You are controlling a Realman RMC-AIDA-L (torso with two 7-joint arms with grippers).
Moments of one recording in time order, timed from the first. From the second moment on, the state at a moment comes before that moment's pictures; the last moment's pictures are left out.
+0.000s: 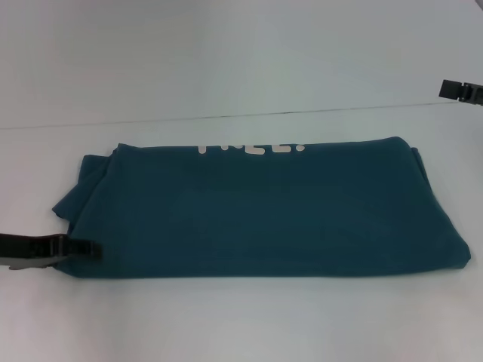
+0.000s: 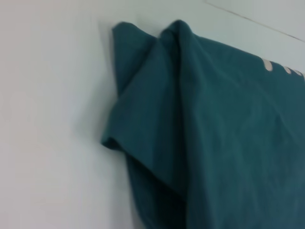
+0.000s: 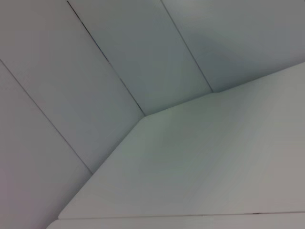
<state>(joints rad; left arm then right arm) -0.64 -2.05 0.59 0.77 2.57 1.32 -2.41 0.55 1.89 -0.38 -0.75 -2.00 -1.51 1.98</state>
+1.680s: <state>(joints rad) -0.54 -1.98 0.29 0.89 2.68 1.36 -2.31 0.53 1.95 -0.37 -0.71 -2.00 -1.45 1.97</state>
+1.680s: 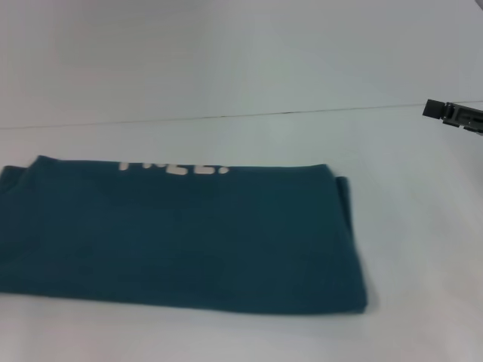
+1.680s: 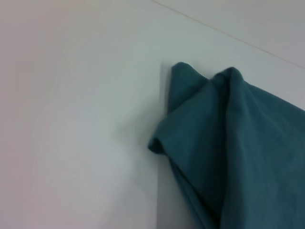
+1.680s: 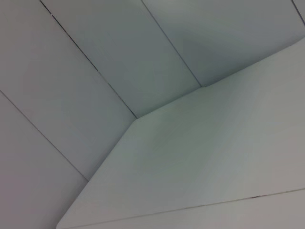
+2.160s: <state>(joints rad) -0.55 -1.97 0.24 0.92 2.47 1.57 -2.24 0.54 1.96 -0.37 -0.69 -2.00 -1.44 1.95</state>
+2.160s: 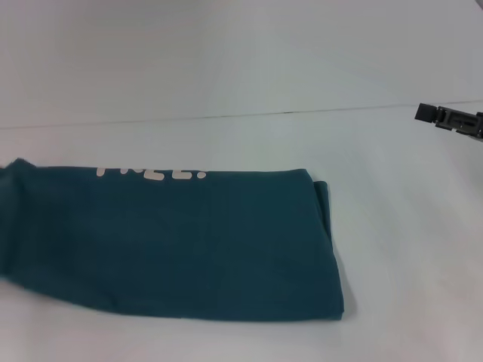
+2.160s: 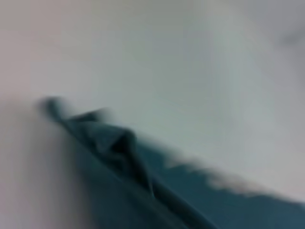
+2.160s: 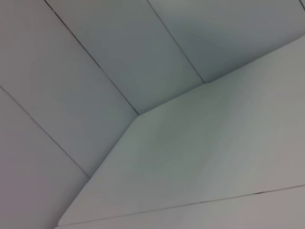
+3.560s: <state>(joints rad) -0.84 -2.17 0.71 -0.03 1.66 1.41 -1.46 0.50 1.93 -0.48 -0.63 -2.00 -1.39 1.93</state>
